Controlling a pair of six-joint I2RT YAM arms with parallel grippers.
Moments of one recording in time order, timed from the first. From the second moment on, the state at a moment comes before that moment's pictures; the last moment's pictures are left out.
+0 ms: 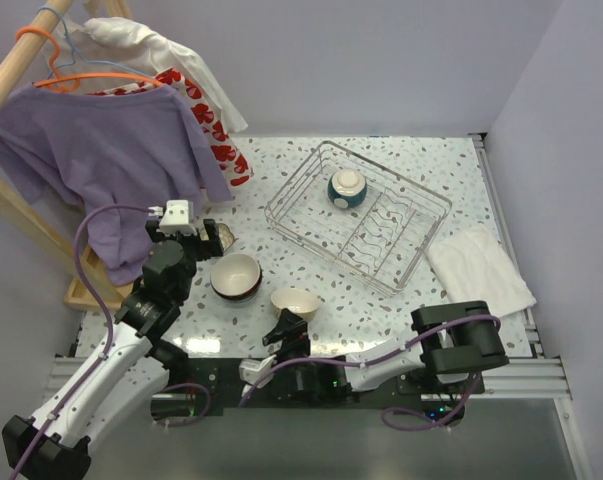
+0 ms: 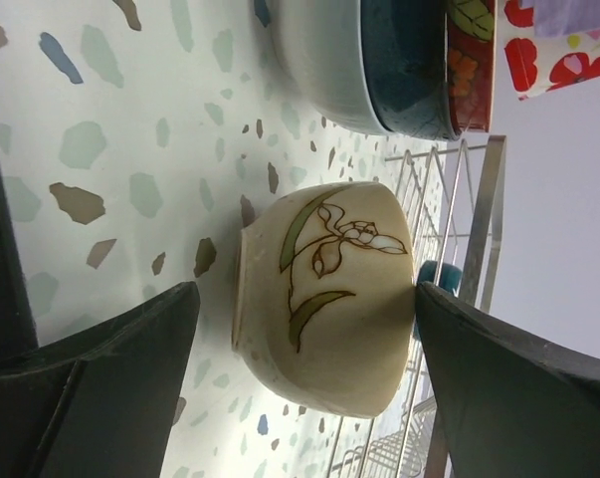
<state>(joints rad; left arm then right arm) -0.47 0.63 0.53 -0.07 -0.48 -0.15 1.70 1.71 0.71 0.32 0.94 -0.67</state>
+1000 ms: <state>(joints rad) -0.47 0.63 0.53 -0.07 -0.46 -0.15 1.68 1.65 0.88 -0.15 0.58 -0.39</state>
